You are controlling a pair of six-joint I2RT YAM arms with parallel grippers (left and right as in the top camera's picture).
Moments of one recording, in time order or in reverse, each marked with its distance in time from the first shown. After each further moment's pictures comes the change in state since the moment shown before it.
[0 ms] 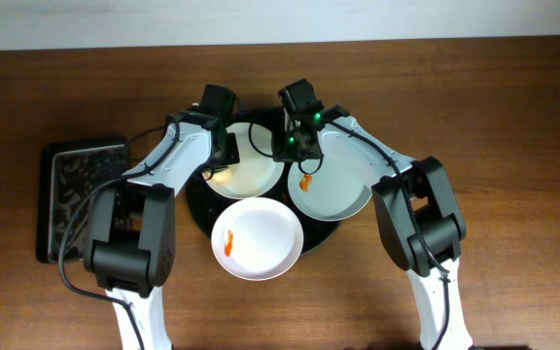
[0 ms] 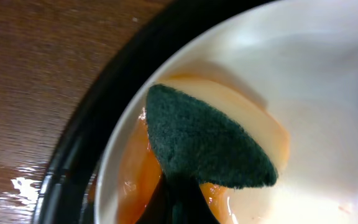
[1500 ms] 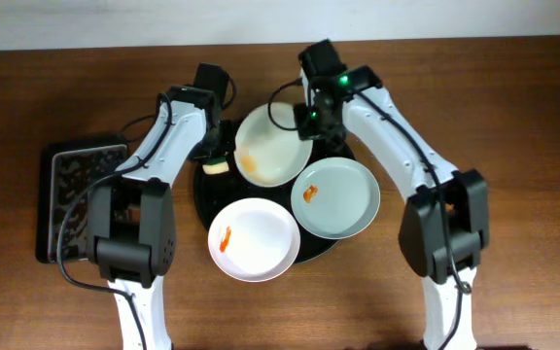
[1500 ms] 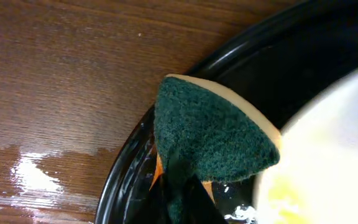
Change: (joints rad) left arm 0.024 0.053 0.227 -0.236 0.067 0.032; right arm -0.064 -0.099 0.233 -0.388 0.155 -0.214
